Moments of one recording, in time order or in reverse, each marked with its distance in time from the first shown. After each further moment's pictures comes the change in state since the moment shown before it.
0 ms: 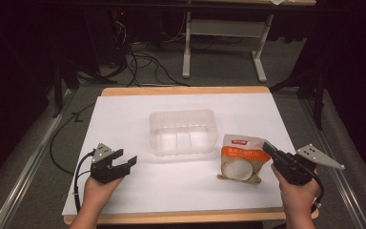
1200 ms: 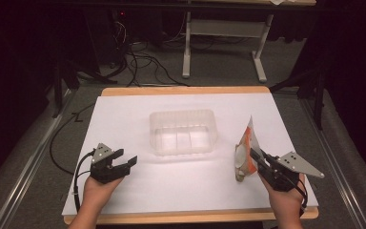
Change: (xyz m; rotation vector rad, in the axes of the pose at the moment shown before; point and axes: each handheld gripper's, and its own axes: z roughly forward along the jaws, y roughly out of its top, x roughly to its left) left arm 0.000 0.001 -0.002 -0.004 -0.008 0.010; right arm 0.034 -0.016 0.012 0.012 -0.019 -0.144
